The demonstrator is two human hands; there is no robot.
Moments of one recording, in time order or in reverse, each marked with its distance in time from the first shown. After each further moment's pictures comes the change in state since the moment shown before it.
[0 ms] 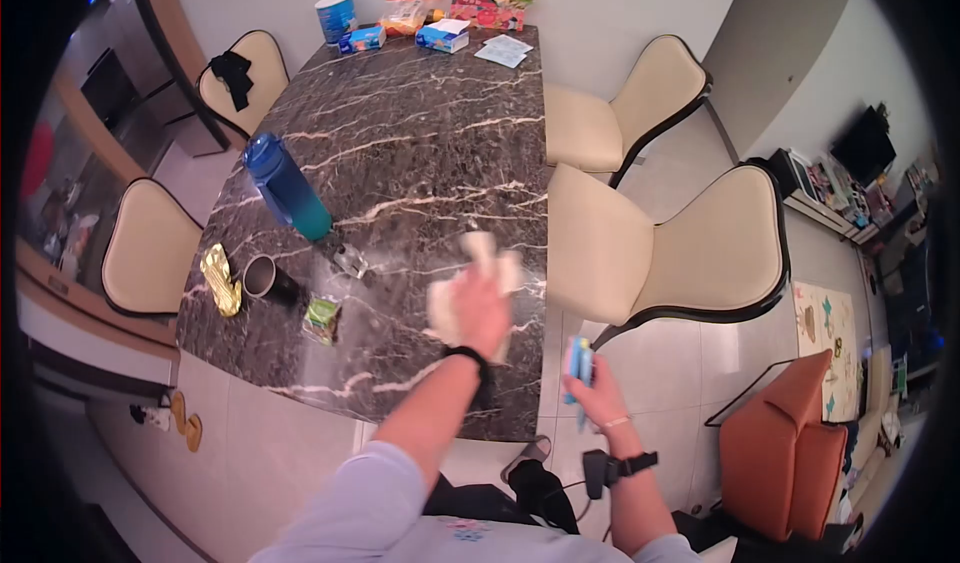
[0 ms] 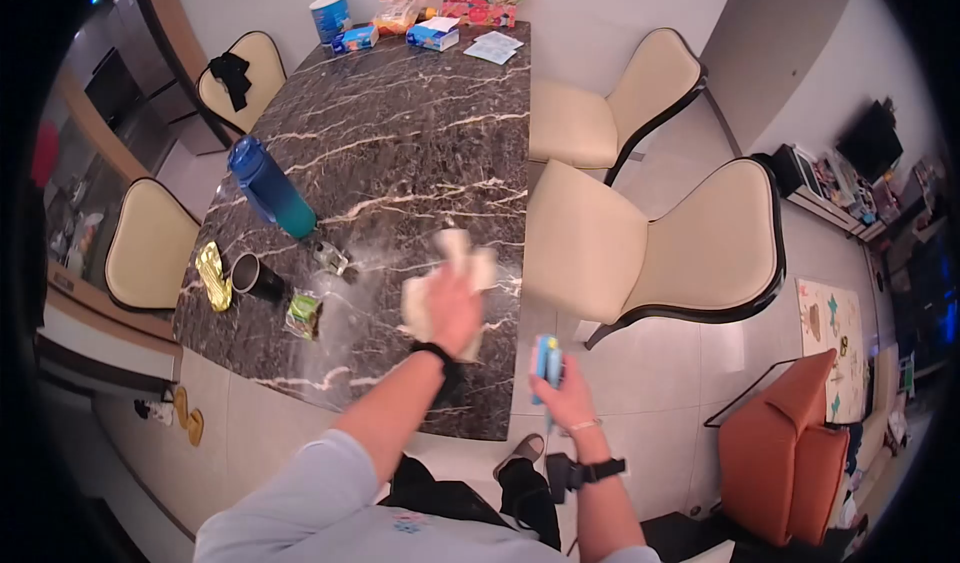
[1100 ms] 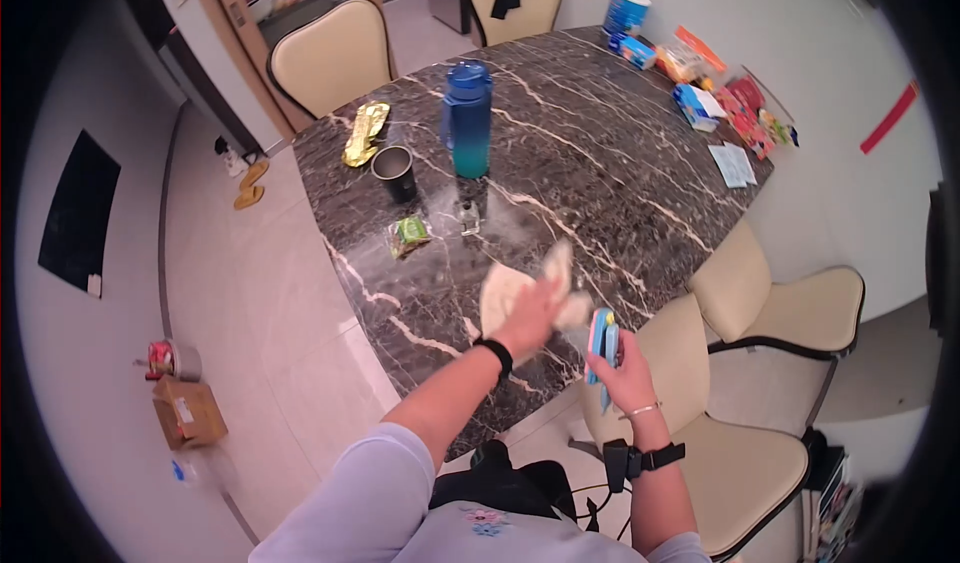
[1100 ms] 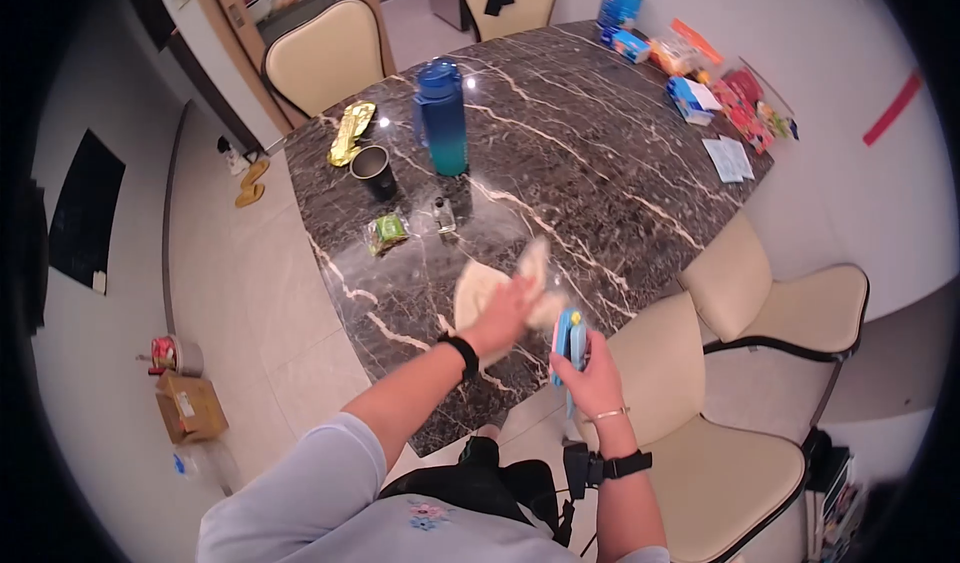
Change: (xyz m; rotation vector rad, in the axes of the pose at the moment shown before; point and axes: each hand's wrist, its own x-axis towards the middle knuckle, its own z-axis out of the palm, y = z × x) left_hand 0.043 -0.025 0.014 0.018 0.079 -0.200; right_hand 0.209 -0.150 -0.002 -0.348 -0.701 -0.467
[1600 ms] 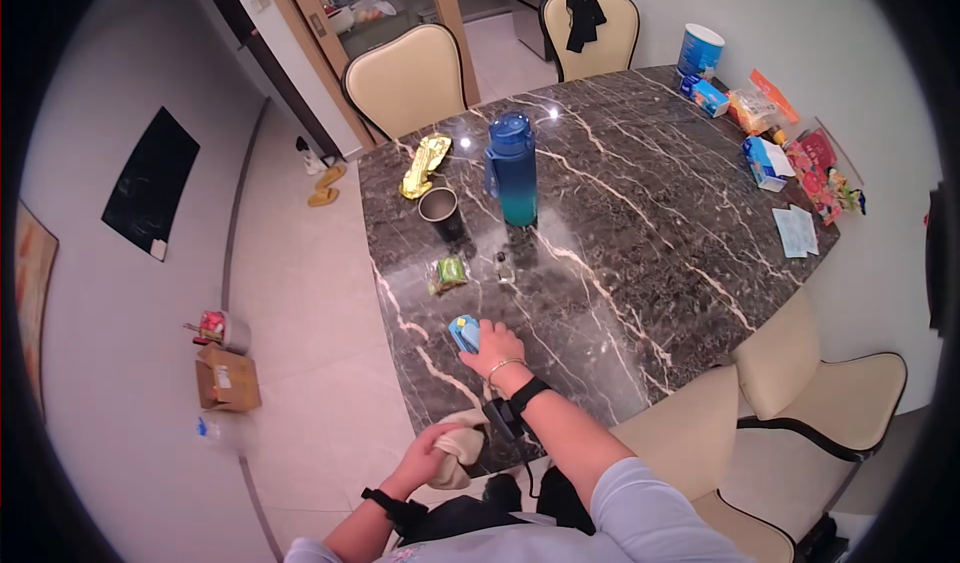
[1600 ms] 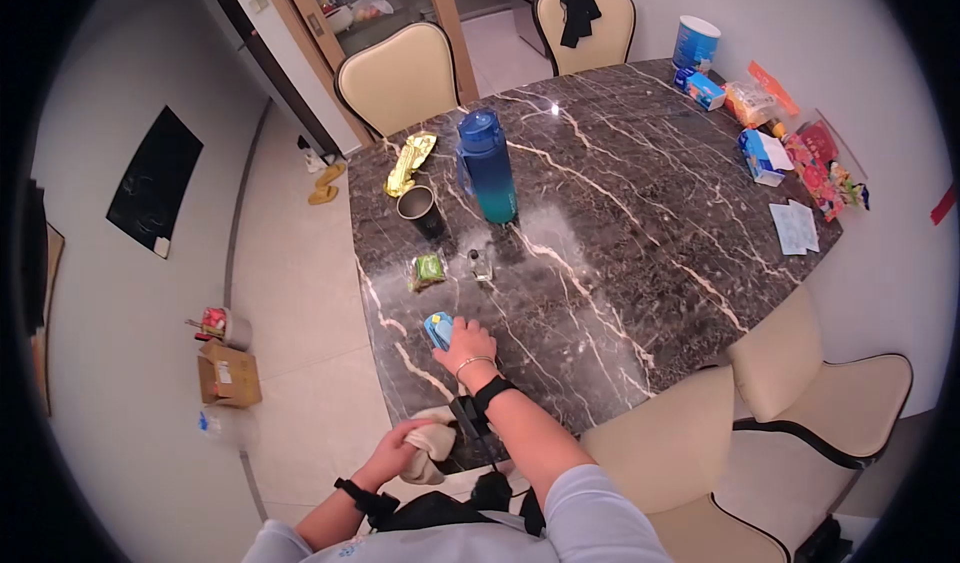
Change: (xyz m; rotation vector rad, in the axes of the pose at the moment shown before) left_hand -0.206 0.080 -0.089 -0.804 0.283 -0.812; right_hand 0.117 -0.068 0.198 -0.607 -0.486 -0.338
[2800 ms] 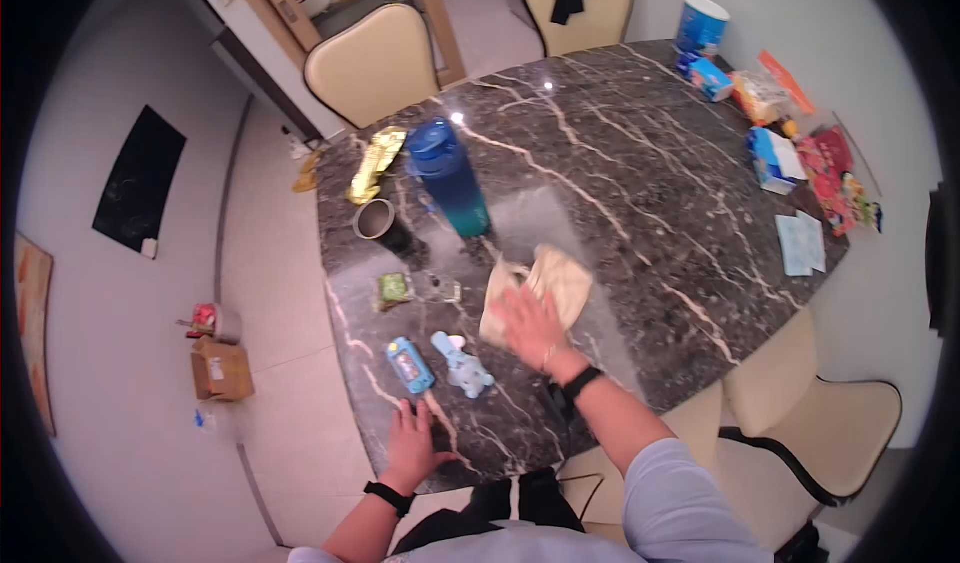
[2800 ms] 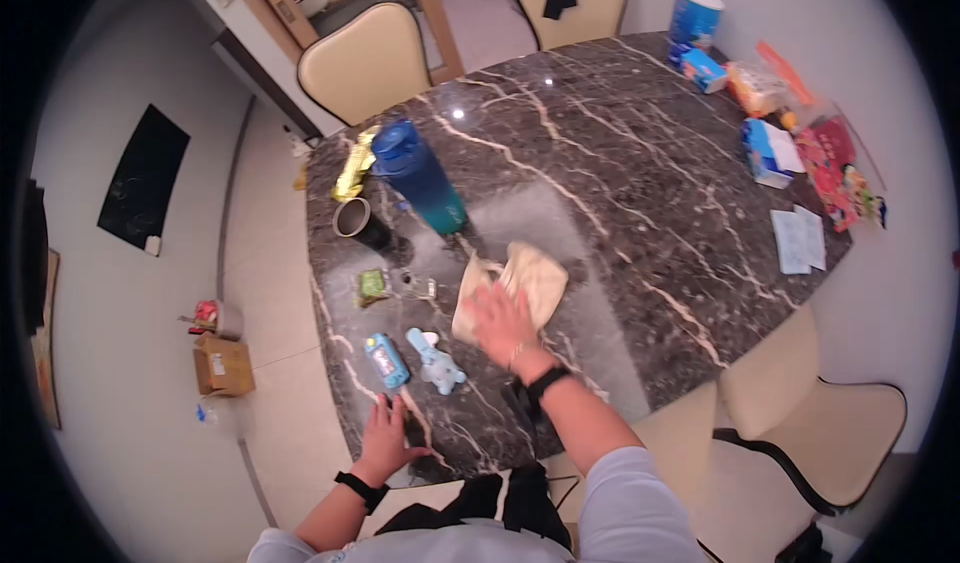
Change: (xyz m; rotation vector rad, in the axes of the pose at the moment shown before) left_hand 0.085 0.041 0.074 1.178 0.117 -0.130; right_hand 0.058 0.182 -0.065 -0.248 0.198 -0.488
